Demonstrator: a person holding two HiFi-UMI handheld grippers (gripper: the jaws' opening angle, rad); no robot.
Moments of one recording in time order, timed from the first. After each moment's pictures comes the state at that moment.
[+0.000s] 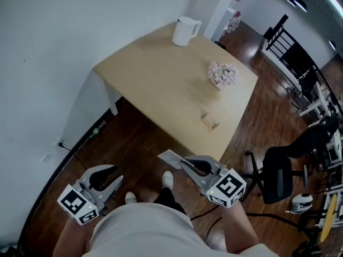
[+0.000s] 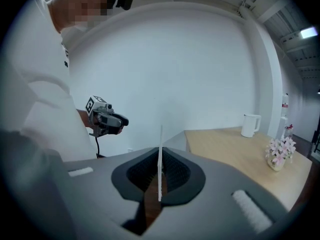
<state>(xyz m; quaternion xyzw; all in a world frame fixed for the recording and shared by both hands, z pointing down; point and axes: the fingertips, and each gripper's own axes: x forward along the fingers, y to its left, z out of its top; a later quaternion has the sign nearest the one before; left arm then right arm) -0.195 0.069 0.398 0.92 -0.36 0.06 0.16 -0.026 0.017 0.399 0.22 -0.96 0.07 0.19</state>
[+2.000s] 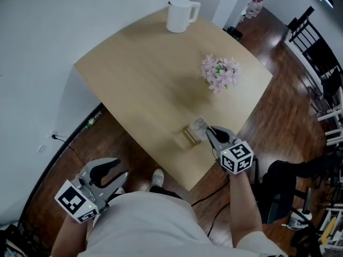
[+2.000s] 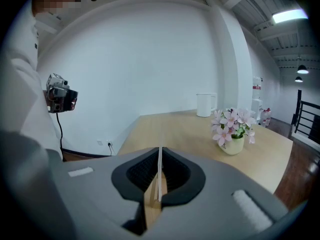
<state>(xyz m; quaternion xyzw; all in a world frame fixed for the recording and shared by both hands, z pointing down) -0.001 -0.099 0.410 0.90 -0.38 0.10 0.18 0.236 -0.278 0.542 0.31 -0.92 0.13 0.21</state>
